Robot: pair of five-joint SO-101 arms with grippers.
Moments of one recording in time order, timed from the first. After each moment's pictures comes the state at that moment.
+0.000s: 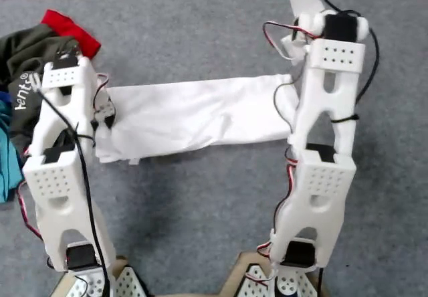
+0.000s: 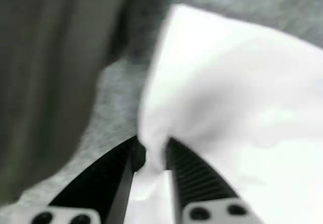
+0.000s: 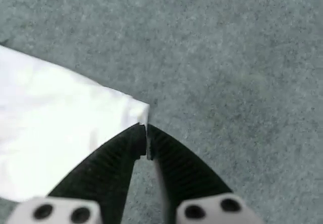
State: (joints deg) left arm -15.7 42.0 -21.7 80.1 15.5; right arm 7.7 37.4 -62.3 88.9 33.8
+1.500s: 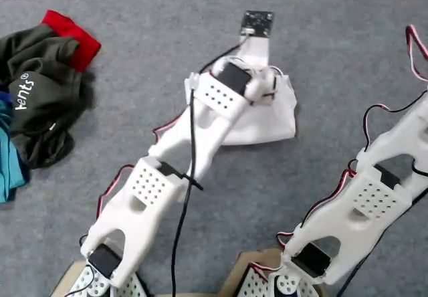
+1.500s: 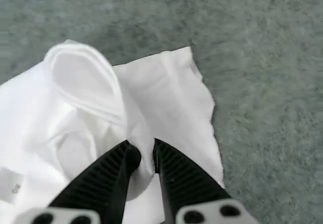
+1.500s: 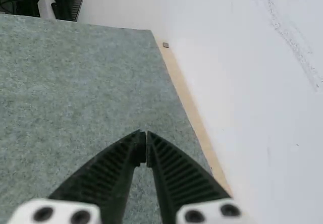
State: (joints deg) left arm 33.6 53.8 -68.4 74.7 23.9; right arm 38.9 36.6 -93.9 92.2 32.2
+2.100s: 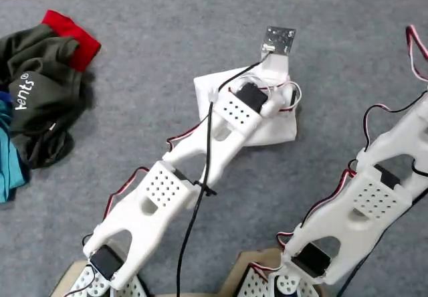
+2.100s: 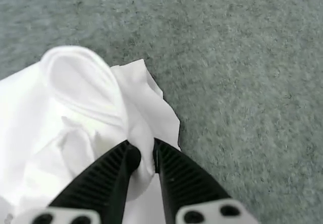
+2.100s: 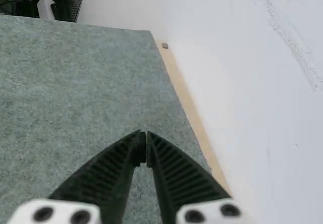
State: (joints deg) left arm 37.3 61.6 -68.4 59.7 24.0; right arm 38.9 36.6 -93.9 92.2 32.2
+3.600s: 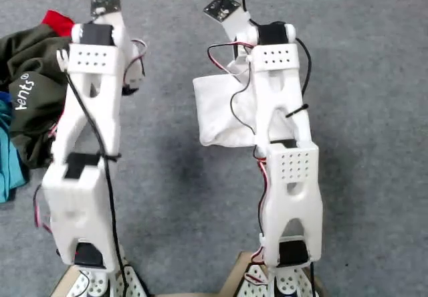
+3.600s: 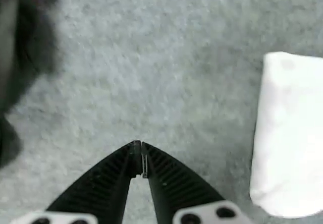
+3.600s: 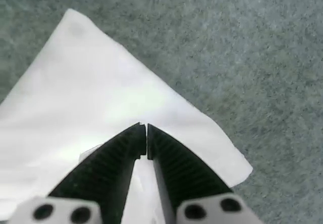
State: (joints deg) left arm 0.4 18.7 -25.6 89.4 14.7; right arm -6.6 49.7 -60.1 89.3 37.4
